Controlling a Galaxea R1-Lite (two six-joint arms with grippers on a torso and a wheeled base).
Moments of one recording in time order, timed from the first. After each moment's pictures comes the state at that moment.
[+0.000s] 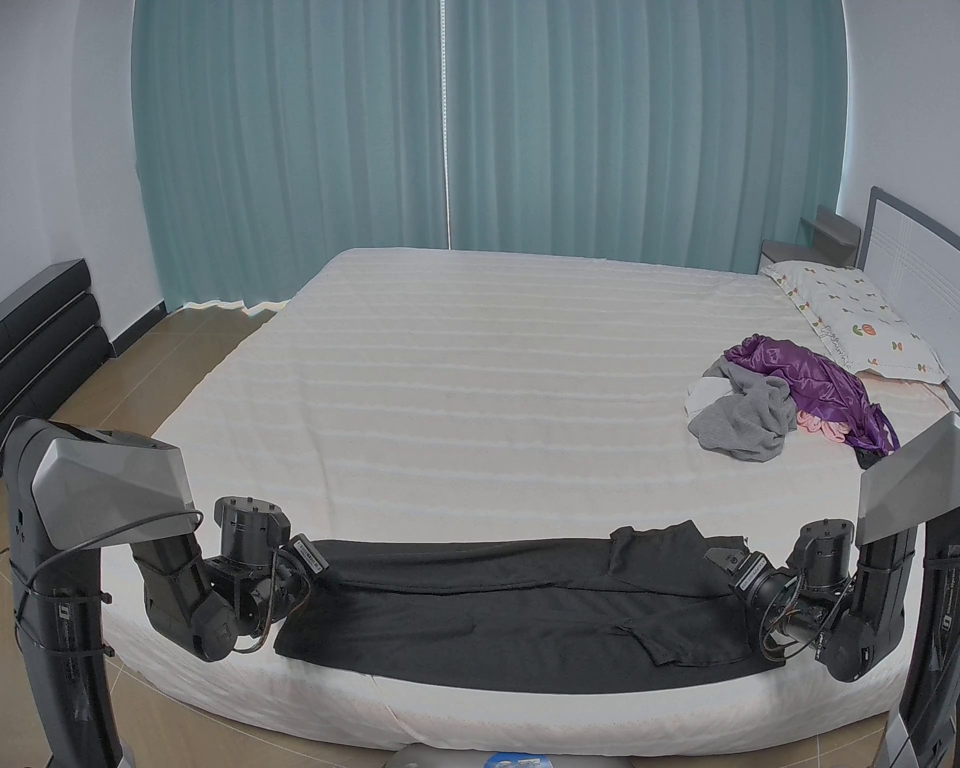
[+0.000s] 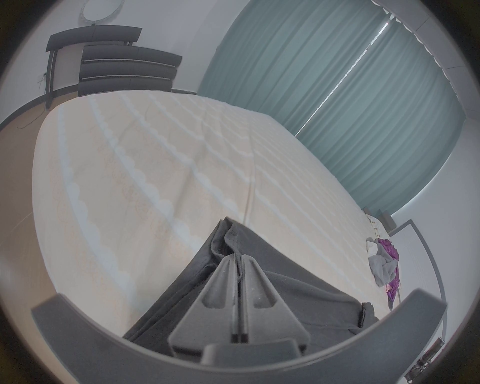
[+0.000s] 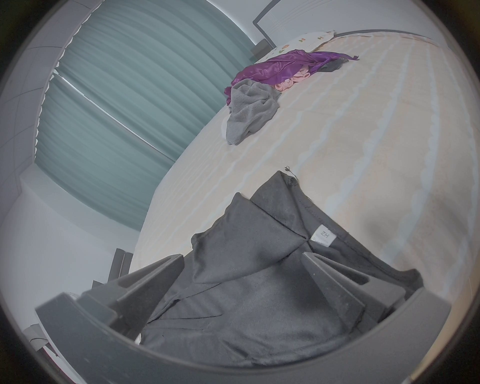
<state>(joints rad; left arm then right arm) -0.25 2.29 -0.54 -1.12 0.19 -0.83 0.18 2.30 -0.17 -1.55 -0.04 0.91</state>
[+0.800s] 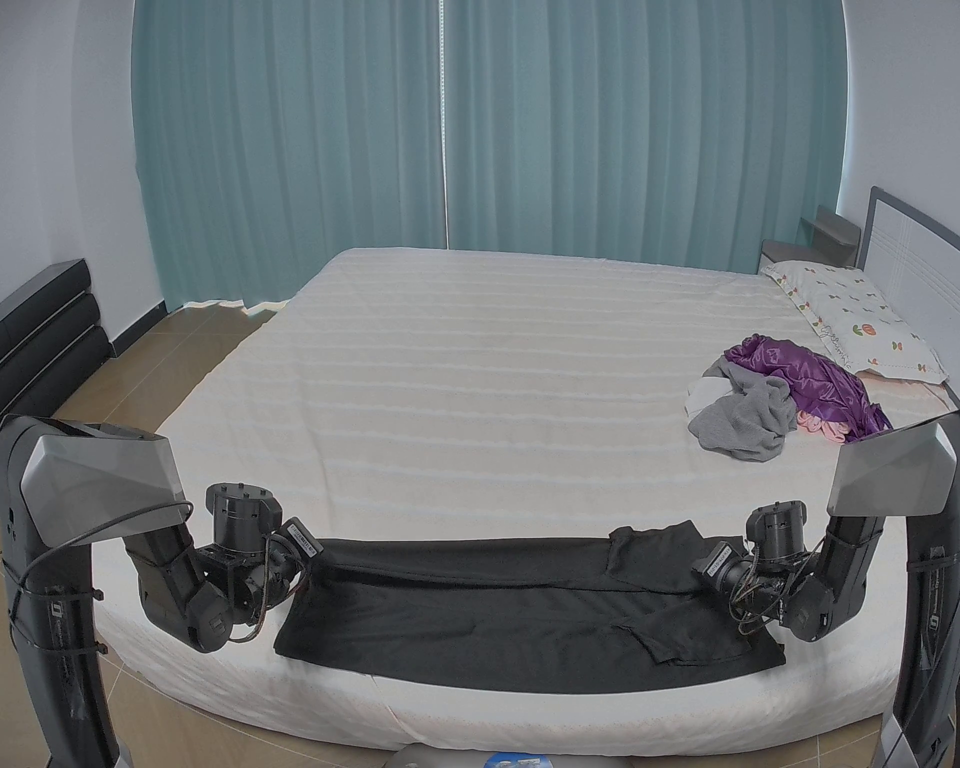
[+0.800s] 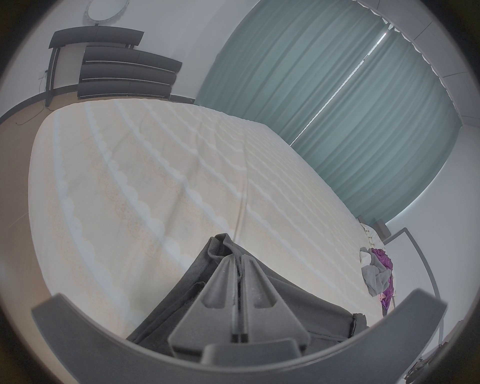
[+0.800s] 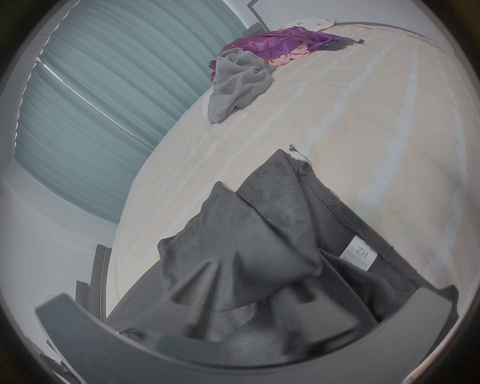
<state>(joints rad) -0.23 2.27 -0.56 -1.13 0.19 -0.84 0.19 2.38 -0.52 -1.14 -0.06 0.91</state>
